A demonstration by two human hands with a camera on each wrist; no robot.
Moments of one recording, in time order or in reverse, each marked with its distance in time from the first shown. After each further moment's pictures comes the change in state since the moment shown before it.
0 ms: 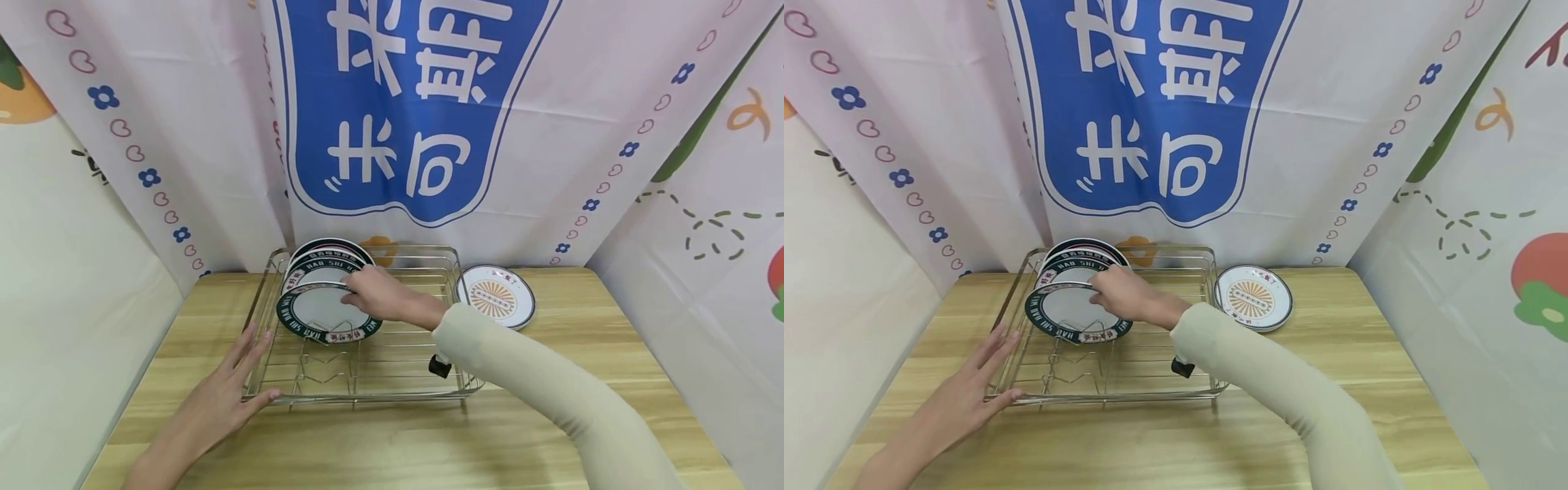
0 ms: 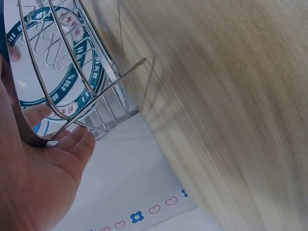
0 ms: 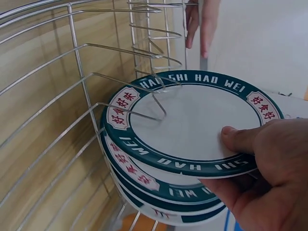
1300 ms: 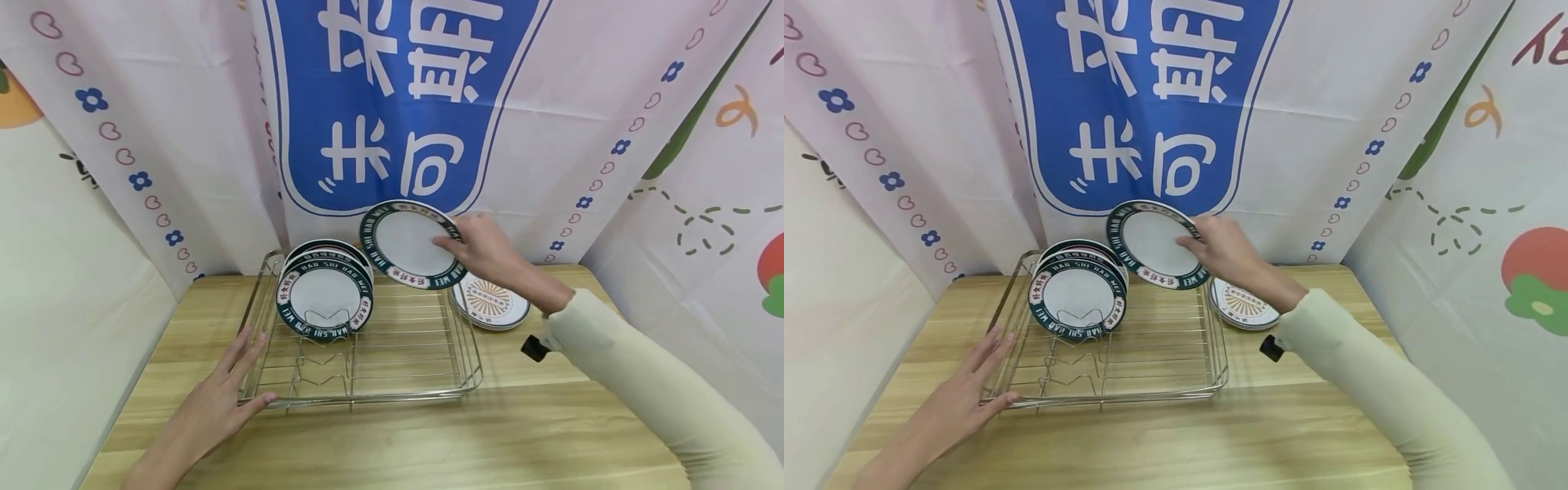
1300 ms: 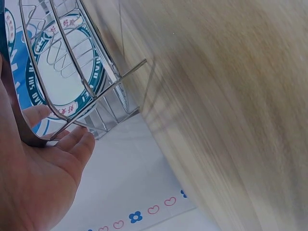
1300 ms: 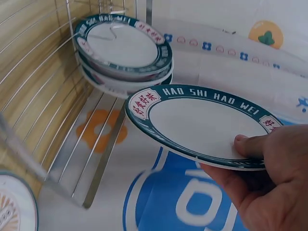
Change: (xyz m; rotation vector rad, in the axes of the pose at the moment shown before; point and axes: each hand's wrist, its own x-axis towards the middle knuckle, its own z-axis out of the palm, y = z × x) left_hand 0.001 0.000 0.003 -0.003 0.018 -0.005; right_hand -0.106 0.046 -0.118 0.051 0.361 0.232
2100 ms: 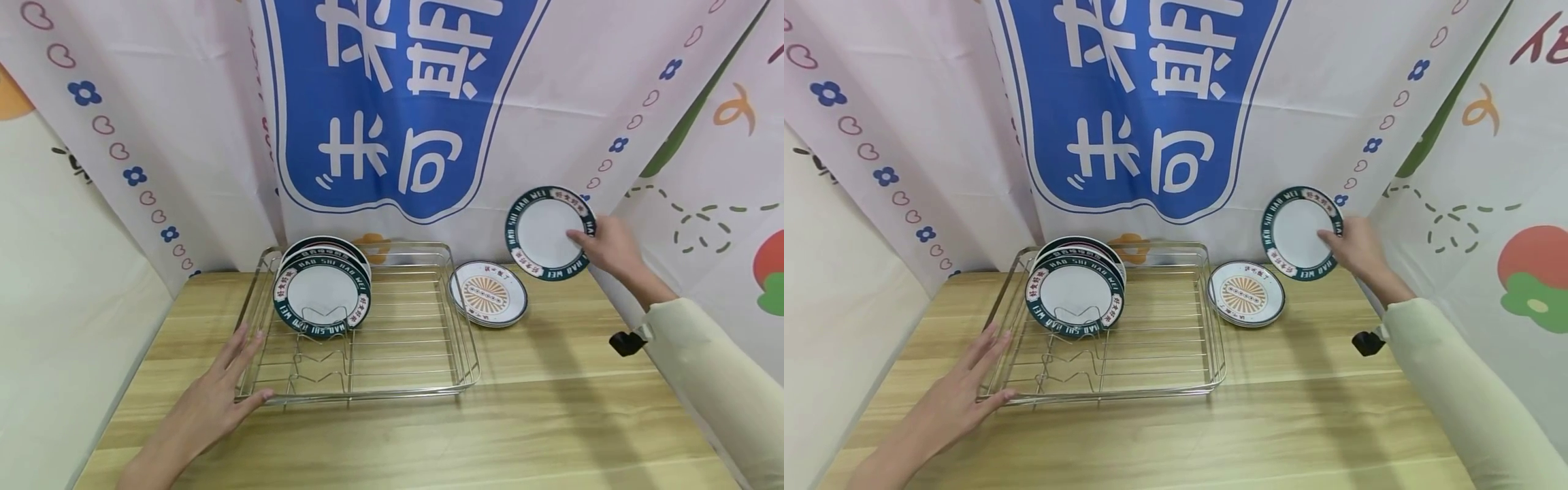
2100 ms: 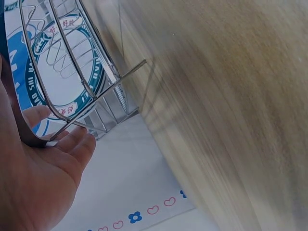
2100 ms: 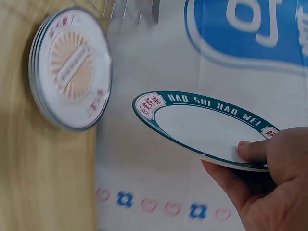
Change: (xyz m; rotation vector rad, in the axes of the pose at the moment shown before) left_hand 0.001 0.000 -0.001 0.016 -0.013 0.001; right_hand -0.091 0.166 -0.087 -0.097 0.107 0.523
